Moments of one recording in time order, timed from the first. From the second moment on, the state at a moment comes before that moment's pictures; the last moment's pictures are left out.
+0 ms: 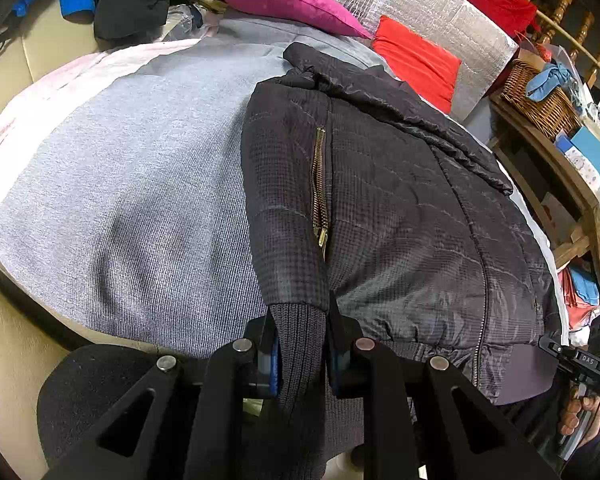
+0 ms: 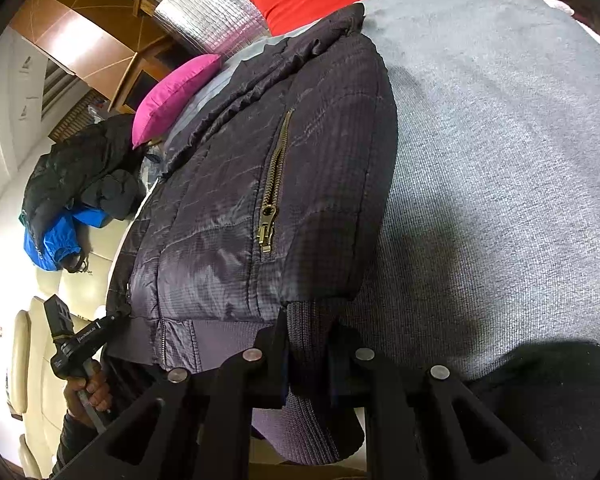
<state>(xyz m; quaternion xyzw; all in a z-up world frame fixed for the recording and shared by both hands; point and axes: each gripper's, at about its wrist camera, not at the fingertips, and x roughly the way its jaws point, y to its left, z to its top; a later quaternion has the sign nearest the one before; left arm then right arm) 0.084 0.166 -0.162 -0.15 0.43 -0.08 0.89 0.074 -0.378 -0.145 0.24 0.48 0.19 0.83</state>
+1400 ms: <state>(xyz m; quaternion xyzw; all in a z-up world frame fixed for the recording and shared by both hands) 0.047 0.171 -0.092 -0.18 0.38 -0.15 0.90 0.046 -0.403 -0.096 0.32 0.43 0.27 0.80</state>
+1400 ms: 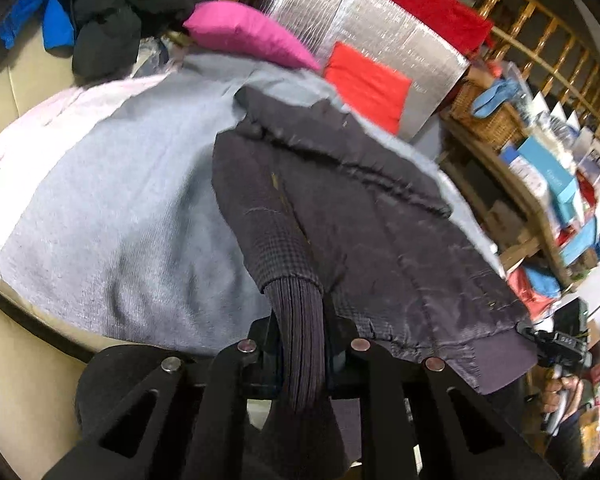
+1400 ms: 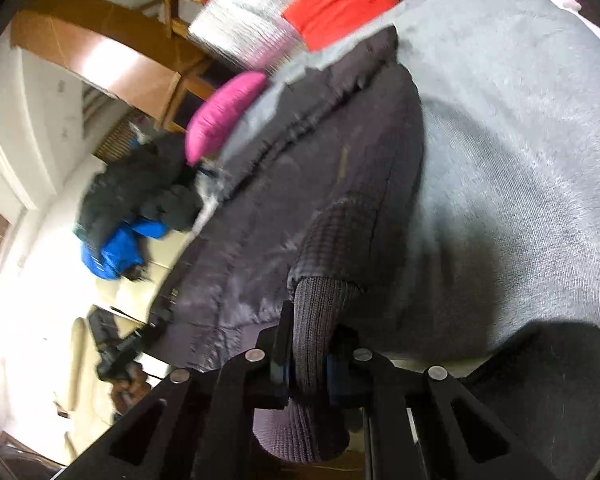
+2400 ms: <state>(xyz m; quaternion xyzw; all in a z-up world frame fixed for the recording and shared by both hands) 0.071 0.185 -0.036 -0.24 0.32 -0.19 0.90 0.067 -0.417 -0.048 0.40 0.34 0.32 0.79</state>
